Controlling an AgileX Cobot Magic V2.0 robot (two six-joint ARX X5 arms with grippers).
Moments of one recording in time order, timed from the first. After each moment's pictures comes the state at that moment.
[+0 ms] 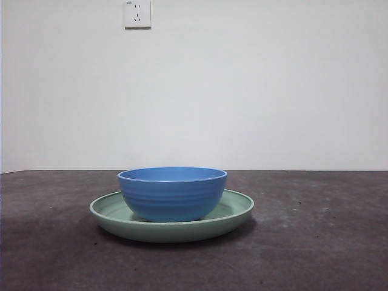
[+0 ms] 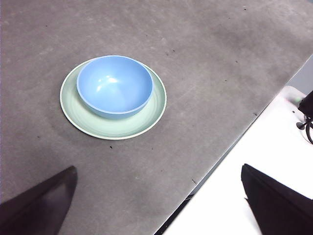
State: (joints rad) left arm -0.66 0.54 1.04 -1.11 0.21 -0.01; right arm 0.59 0.64 1.14 -1.33 -0.13 0.18
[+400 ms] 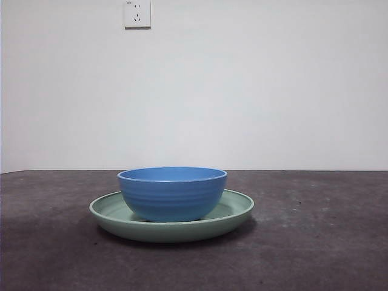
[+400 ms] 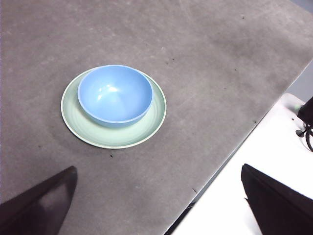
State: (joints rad) left arm -0.66 0.54 1.04 -1.08 0.21 -0.02; right arm 0.59 0.57 1.11 -1.24 -0.13 0.23
